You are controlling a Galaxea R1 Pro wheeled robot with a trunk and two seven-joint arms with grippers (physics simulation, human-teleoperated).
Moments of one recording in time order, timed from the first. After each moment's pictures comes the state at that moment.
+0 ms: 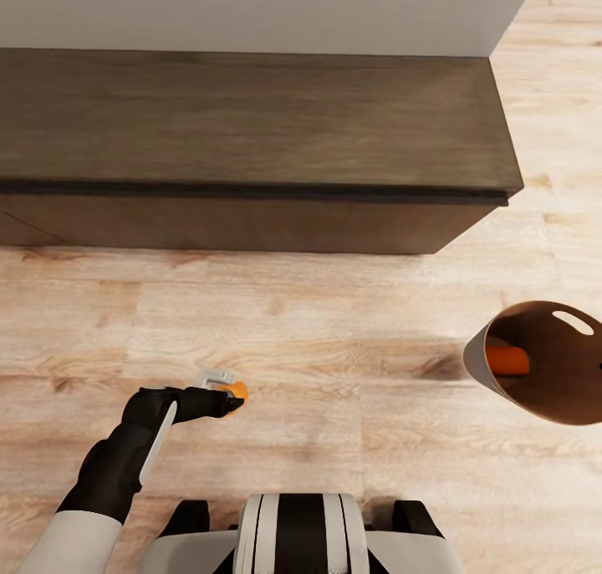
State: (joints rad) left arm -0.55 0.07 -0.04 -1.22 -0.05 0.86 -0.41; right arm -0.53 -0.65 -0.49 -1.49 0.45 1.04 0.93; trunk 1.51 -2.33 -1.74
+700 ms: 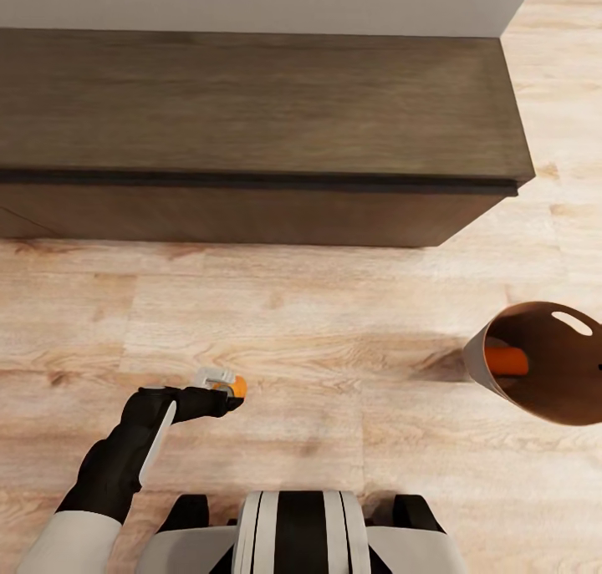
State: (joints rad) left arm -0.55 0.07 -0.04 -1.22 -0.05 0.86 -0.41; right arm -0.53 -0.65 -0.49 -1.49 0.45 1.04 0.93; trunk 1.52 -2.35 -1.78
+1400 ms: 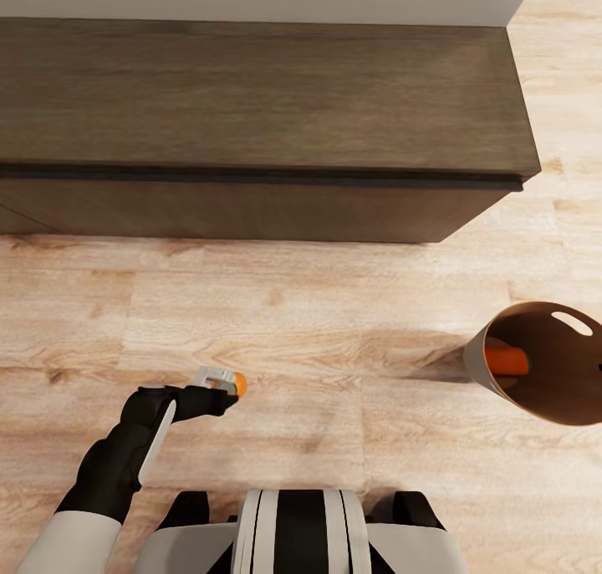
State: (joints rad) left arm -0.55 0.07 -0.04 -1.23 -0.05 0.86 -0.41; right arm -0.53 -0.65 -0.49 -1.49 0.45 1.04 0.93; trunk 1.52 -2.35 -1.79
